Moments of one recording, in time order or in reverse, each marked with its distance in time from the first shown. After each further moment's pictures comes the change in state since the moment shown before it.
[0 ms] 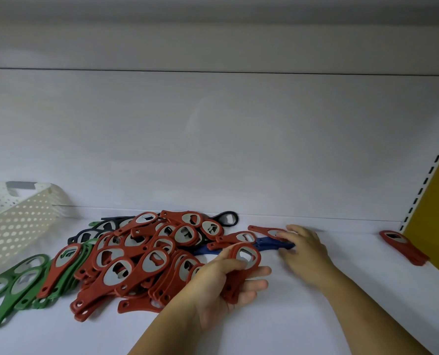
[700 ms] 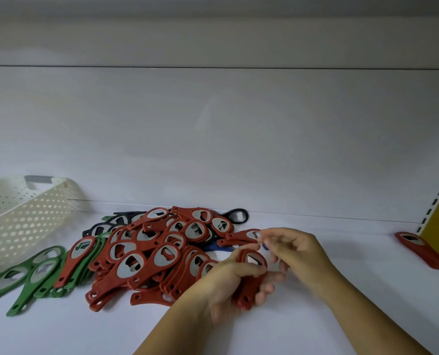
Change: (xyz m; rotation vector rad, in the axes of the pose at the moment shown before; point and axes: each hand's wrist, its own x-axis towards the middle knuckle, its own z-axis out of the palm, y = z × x) left_hand -0.001 -0.002 0.000 -0.054 -0.067 -0.048; right_hand -0.040 -0.060 -0.020 1.020 -0.083 -0.087
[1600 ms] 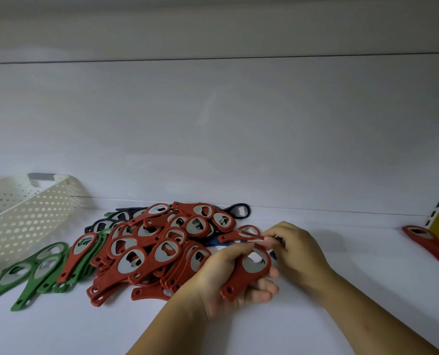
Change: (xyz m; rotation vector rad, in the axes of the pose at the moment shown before) left_hand -0.005 0.008 0.002 -0.012 0.003 -0.047; right_hand 0.027 0.041 -0.001 -0.731 0.043 -0.271
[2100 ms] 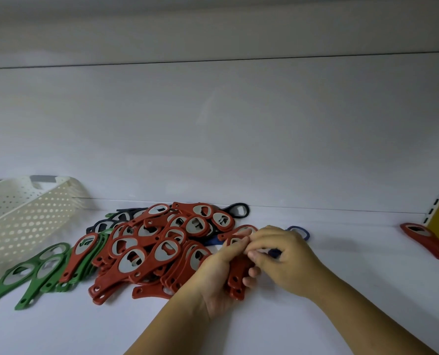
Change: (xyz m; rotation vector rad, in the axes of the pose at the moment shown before) left_hand 0.008 -0.008 -0.008 -0.174 -0.020 0.158; right_hand -0.016 -0.036 -0.011 0.352 -0.058 -0.311
